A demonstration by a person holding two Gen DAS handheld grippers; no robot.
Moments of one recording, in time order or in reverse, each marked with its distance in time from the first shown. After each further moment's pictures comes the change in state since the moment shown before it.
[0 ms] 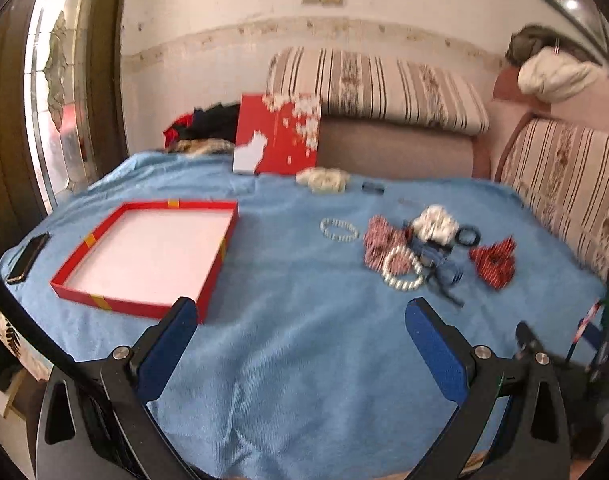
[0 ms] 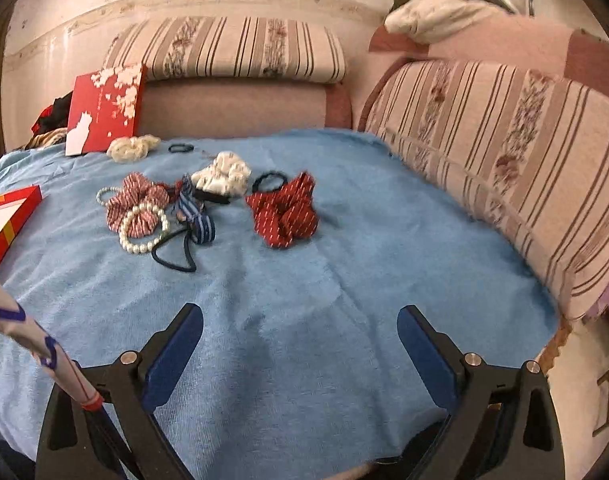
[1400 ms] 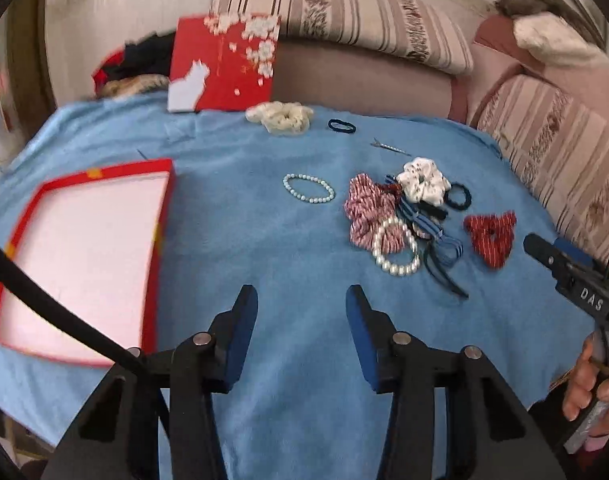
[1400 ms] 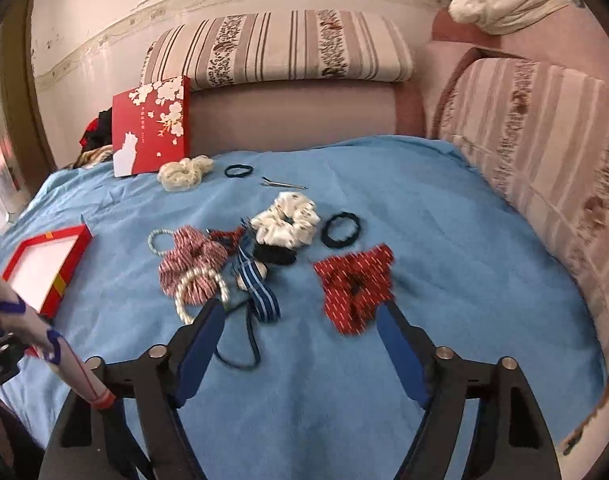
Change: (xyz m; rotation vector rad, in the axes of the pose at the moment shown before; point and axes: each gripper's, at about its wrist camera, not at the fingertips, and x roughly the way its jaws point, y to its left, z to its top) left arm 0.128 0.017 0.045 0.030 0.365 -0.216; right arm 0.052 0.010 0.095 0.009 0.096 0.311
